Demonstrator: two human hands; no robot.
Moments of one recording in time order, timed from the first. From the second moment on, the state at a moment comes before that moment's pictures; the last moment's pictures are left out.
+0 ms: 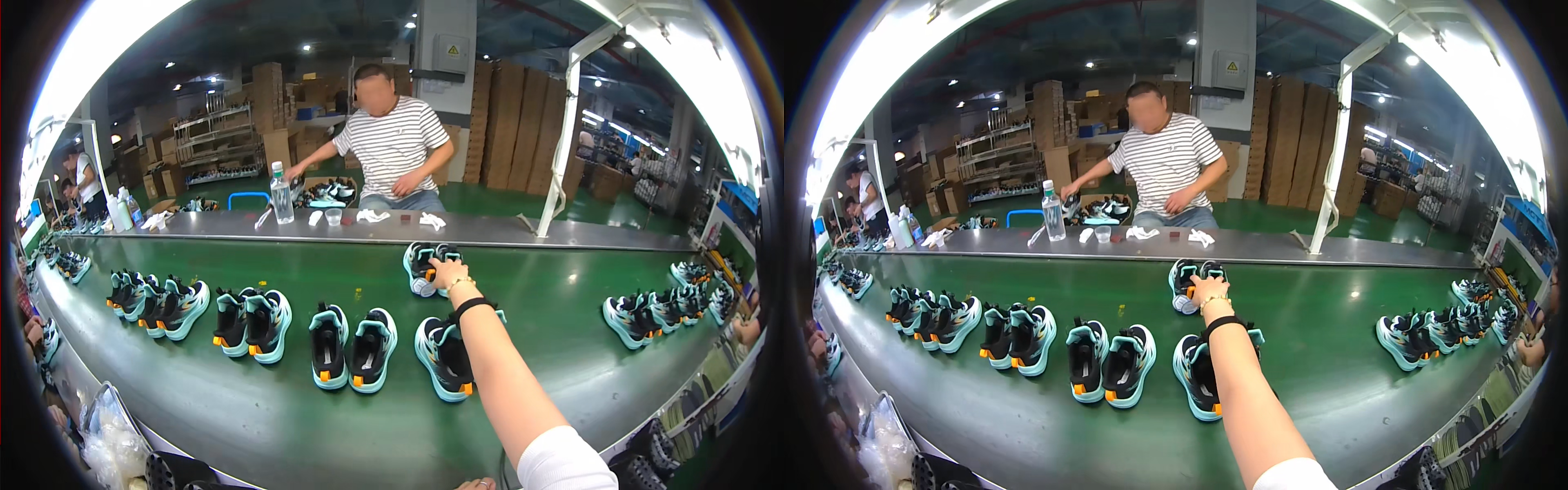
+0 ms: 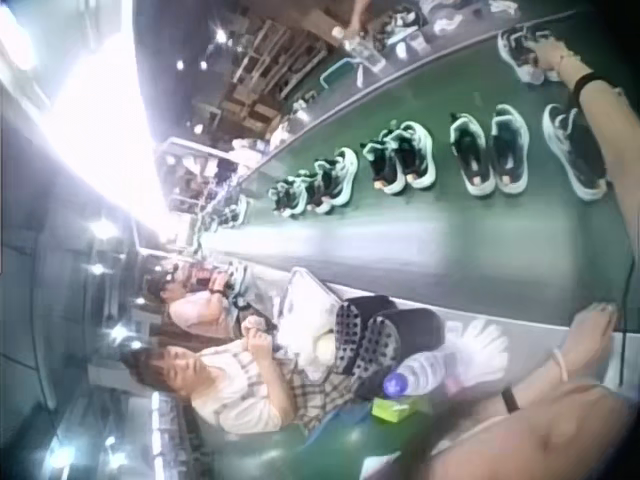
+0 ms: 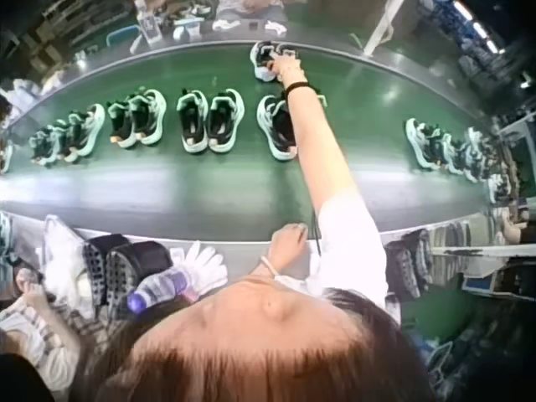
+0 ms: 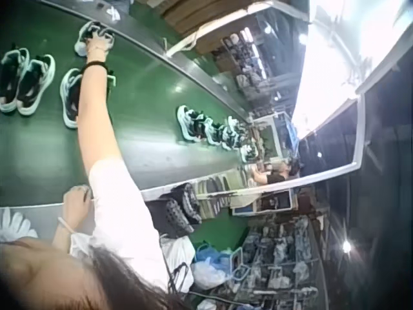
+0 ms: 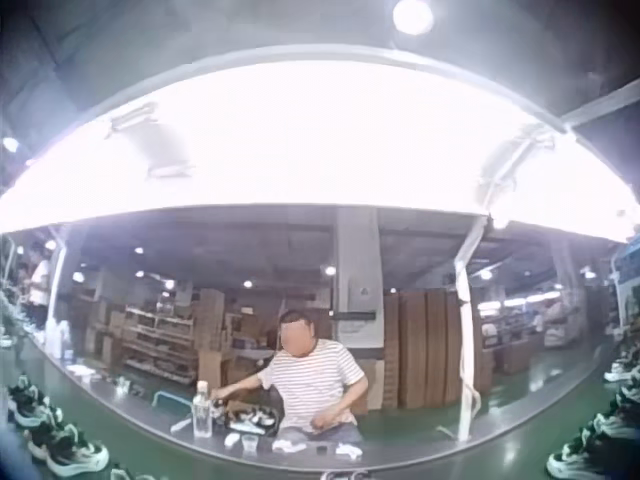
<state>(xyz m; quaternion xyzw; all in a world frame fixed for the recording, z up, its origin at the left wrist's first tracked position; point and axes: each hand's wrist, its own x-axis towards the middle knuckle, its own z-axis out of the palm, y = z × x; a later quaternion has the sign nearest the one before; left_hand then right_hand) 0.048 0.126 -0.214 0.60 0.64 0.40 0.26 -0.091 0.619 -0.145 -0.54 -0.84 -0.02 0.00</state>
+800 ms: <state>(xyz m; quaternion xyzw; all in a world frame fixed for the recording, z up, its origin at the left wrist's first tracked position) 0.095 0.135 -0.213 0.65 0.64 0.36 0.17 0.144 0.603 0.104 -0.67 -0.73 0.10 -0.07</state>
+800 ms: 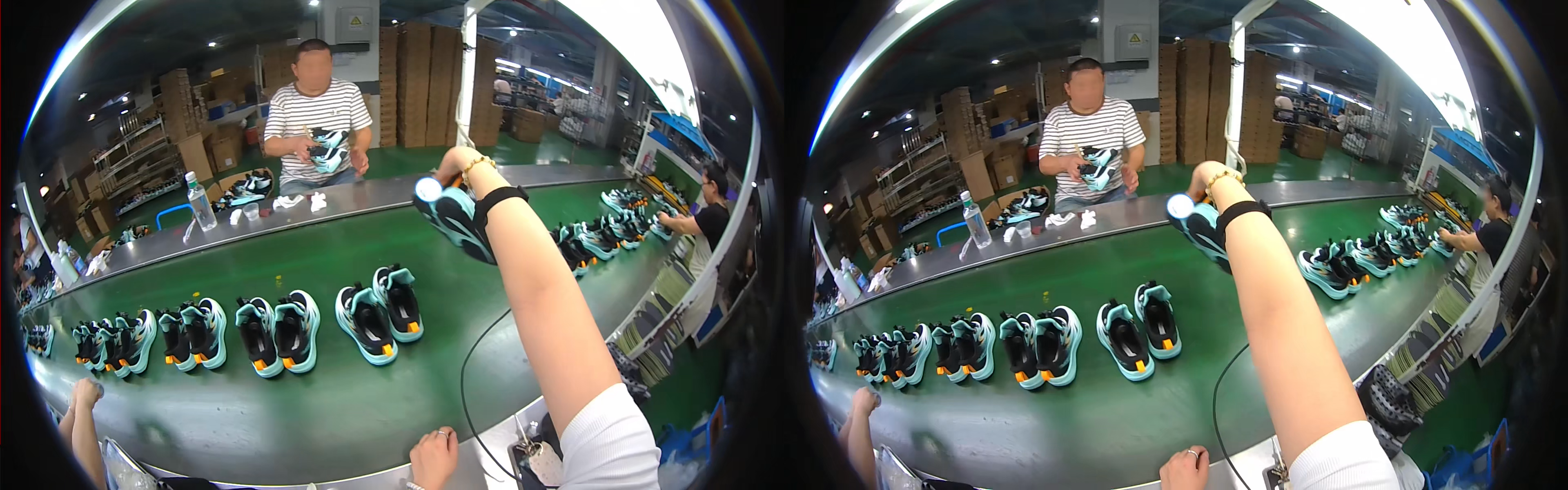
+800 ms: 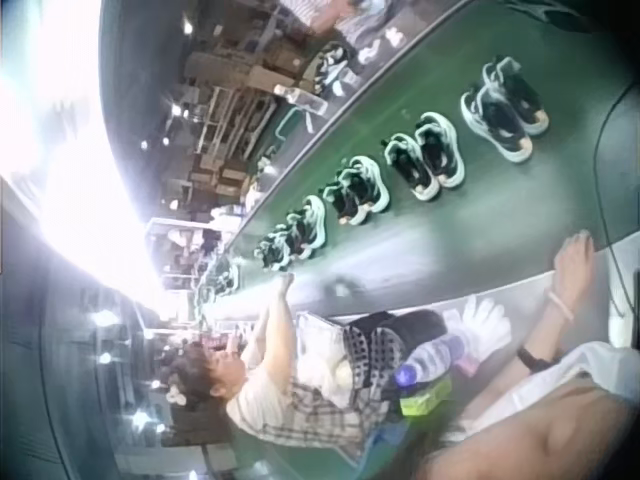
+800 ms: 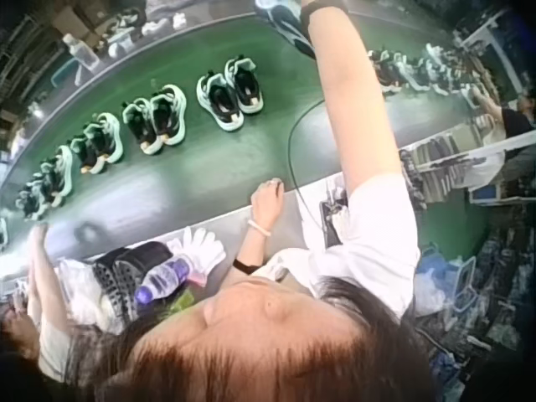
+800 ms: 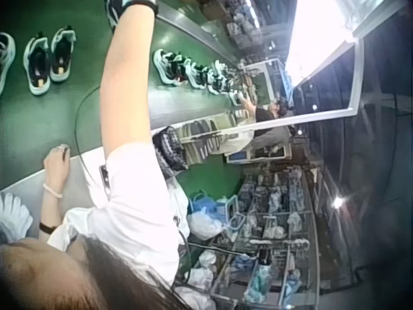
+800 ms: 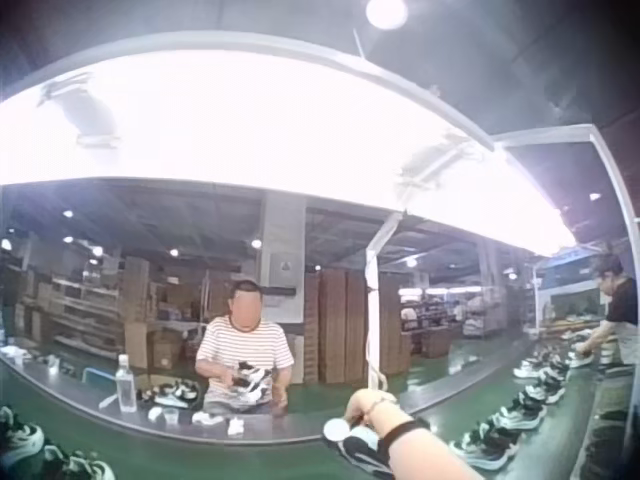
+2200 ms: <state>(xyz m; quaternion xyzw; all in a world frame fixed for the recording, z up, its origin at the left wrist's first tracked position) 0.124 0.144 -0.223 0.61 0.69 0.37 0.16 0.285 0.539 -0.172 -0.76 -0.63 0.11 0.09</state>
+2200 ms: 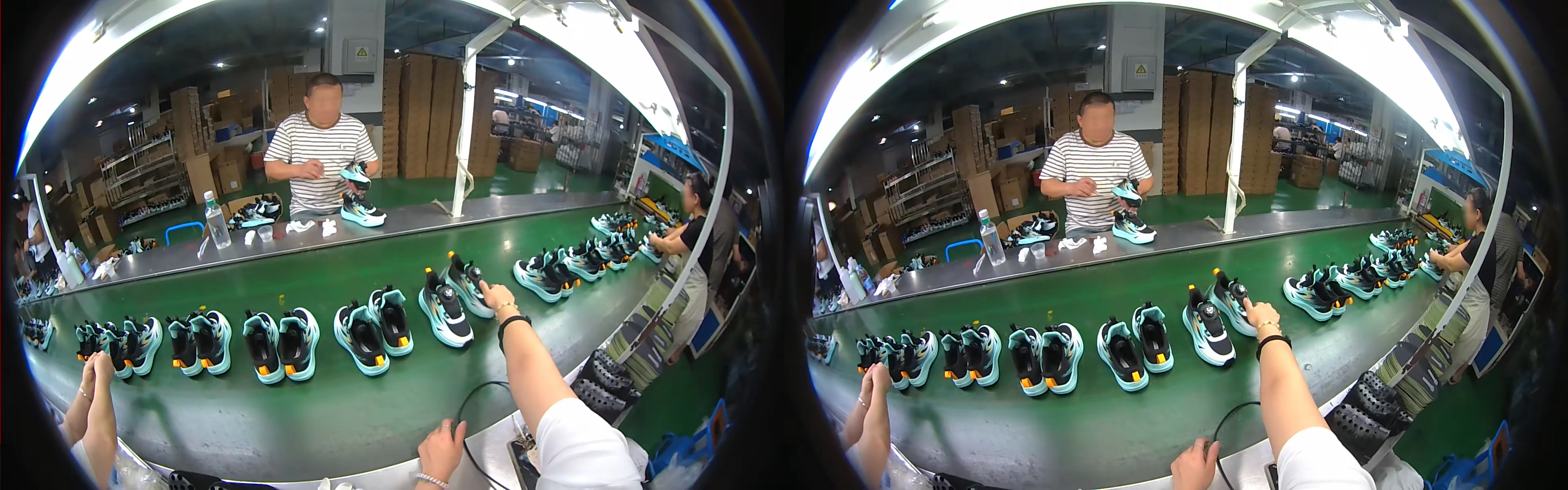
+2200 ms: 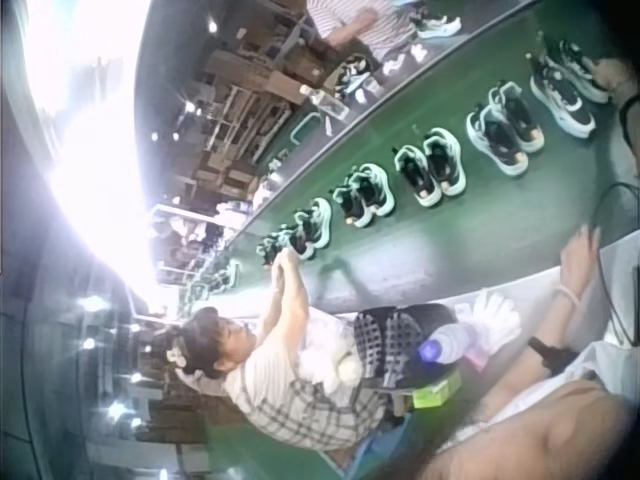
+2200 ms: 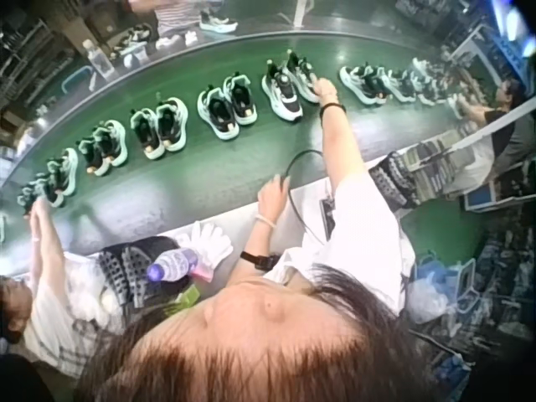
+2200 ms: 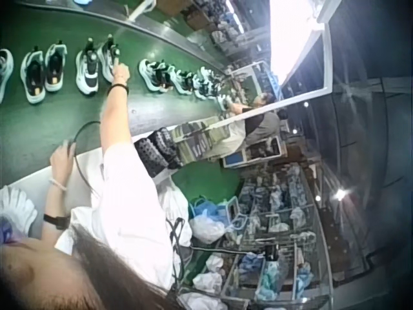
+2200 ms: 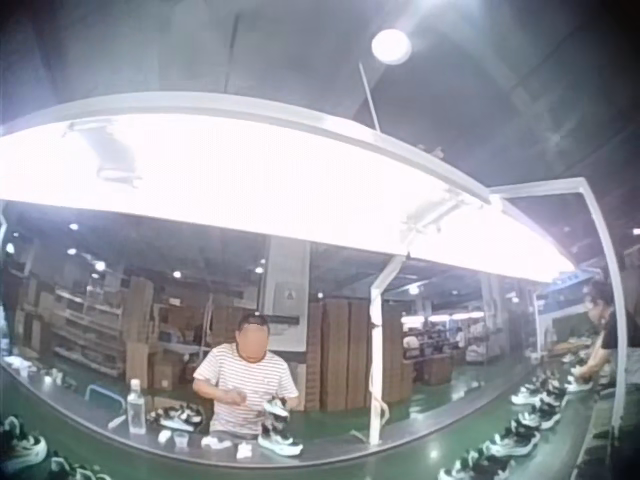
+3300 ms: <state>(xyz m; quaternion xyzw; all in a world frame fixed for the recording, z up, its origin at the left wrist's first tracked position) 0.166 0.157 -0.228 0.57 0.69 0.38 0.24 0.101 0.353 -0.161 -0.26 -0.87 0.41 -0.06</state>
